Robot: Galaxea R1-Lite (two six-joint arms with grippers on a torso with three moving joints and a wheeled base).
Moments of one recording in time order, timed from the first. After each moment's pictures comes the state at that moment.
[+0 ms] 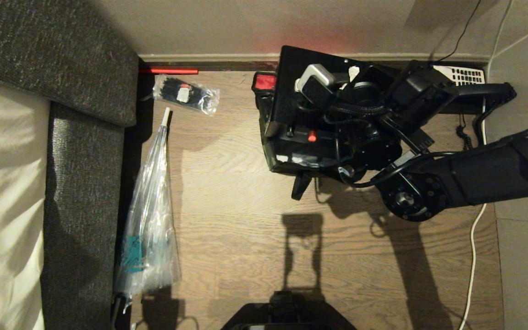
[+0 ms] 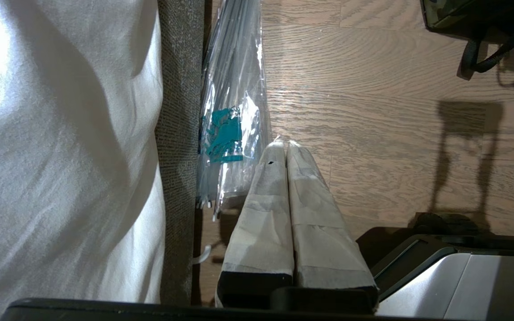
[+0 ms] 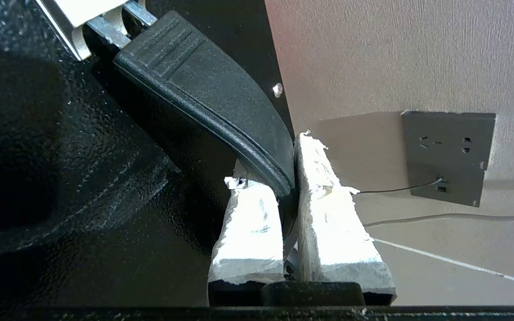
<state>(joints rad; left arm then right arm) 0.00 0.00 0.00 0.00 0.00 0.00 0.69 1.98 -1.31 -1.26 -0.68 -1.49</state>
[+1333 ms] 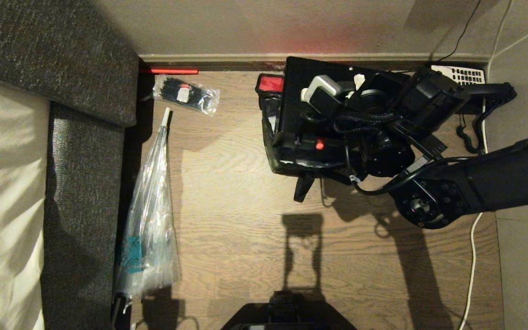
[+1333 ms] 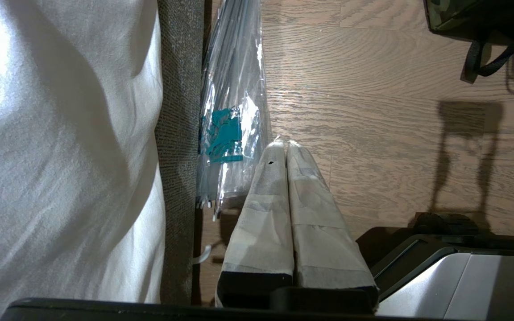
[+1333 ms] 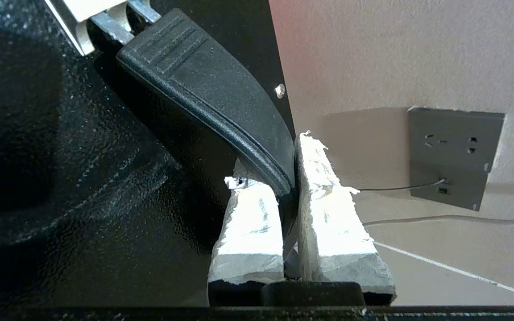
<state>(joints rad) 0.00 0.00 0.00 0.00 0.00 0.00 0.66 1.94 -1.22 -1.26 -0.65 -1.51</state>
